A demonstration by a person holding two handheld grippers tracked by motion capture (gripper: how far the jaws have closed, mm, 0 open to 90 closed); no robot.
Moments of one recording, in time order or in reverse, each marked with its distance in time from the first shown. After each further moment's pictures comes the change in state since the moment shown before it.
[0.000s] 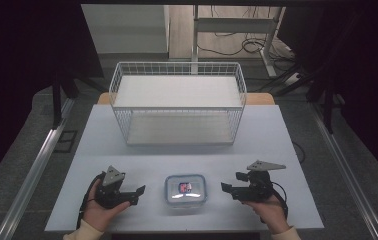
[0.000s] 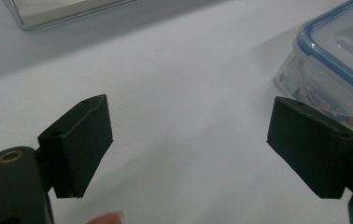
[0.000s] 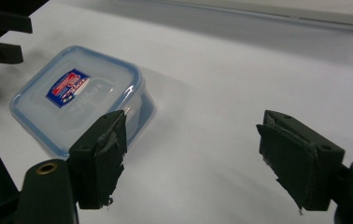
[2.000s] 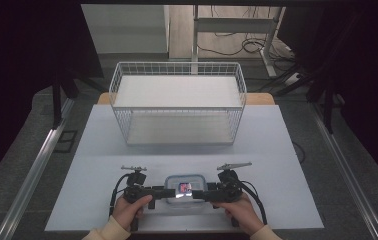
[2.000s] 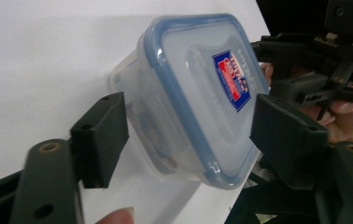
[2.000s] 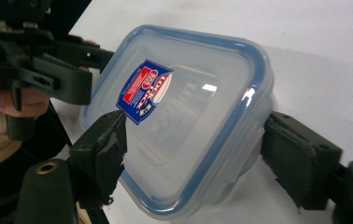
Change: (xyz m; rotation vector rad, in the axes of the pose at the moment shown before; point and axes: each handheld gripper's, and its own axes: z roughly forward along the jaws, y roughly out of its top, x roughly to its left) left arm -0.031 0.017 0.052 0.159 -0.562 -0.441; right arm 0.036 0.003 0.066 0.134 0.253 0.186
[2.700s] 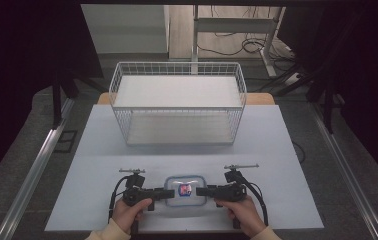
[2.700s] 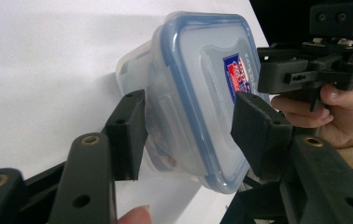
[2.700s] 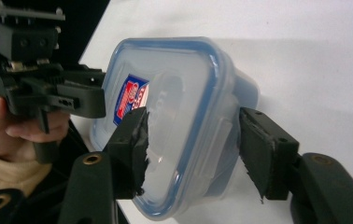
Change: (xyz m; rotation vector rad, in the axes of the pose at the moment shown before) left arm -0.004 -0.008 -0.003 -0.038 -0.010 0.001; right arm -0.012 -0.006 -0.009 -0.038 0.064 0.165
